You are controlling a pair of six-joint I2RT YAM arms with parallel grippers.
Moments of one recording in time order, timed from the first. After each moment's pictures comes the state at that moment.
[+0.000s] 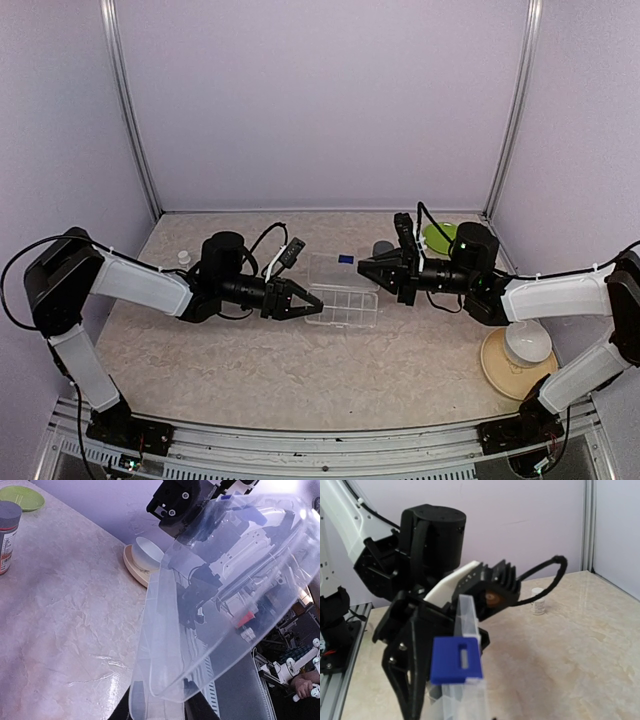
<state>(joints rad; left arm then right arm) -0.72 1.73 0.81 0.66 0.96 -0.47 0.66 1.42 0.65 0.76 -0.70 0.04</state>
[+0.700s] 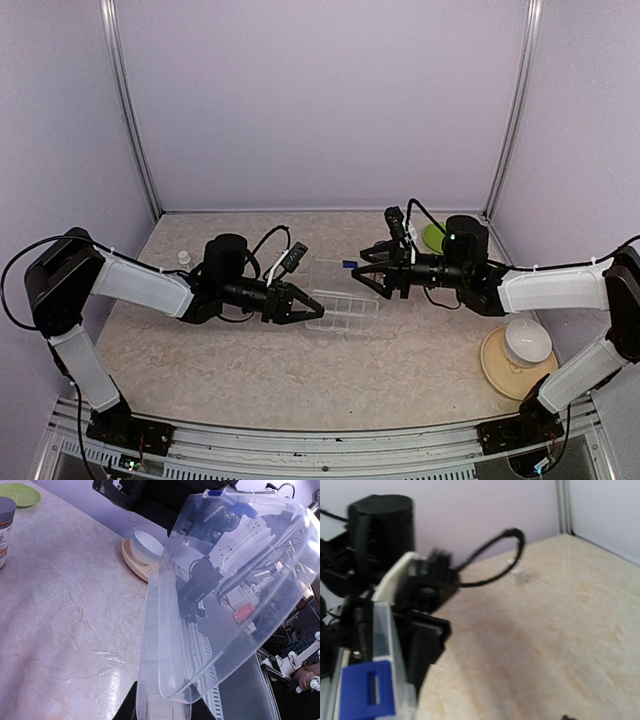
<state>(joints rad) -0.73 1.73 0.81 0.63 0.97 -0.43 0.65 1.45 0.73 0.60 -0.63 0.10</state>
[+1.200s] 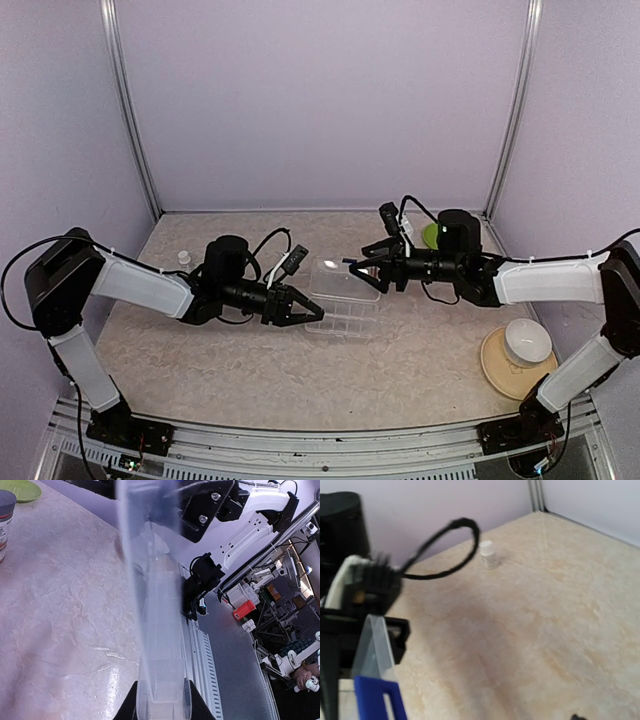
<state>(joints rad) -0.74 1.73 0.81 0.61 0.97 -0.41 0.64 1.48 0.80 0.47 -0.56 0.12</state>
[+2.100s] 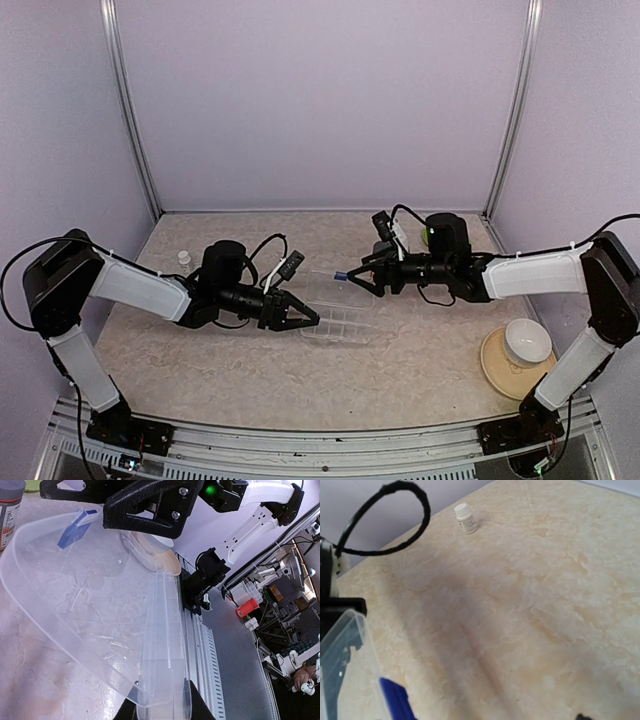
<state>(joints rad) -0.73 1.72 0.77 0.60 0.96 -0.40 0.61 1.58 0.85 0.38 -0.54 0.14</state>
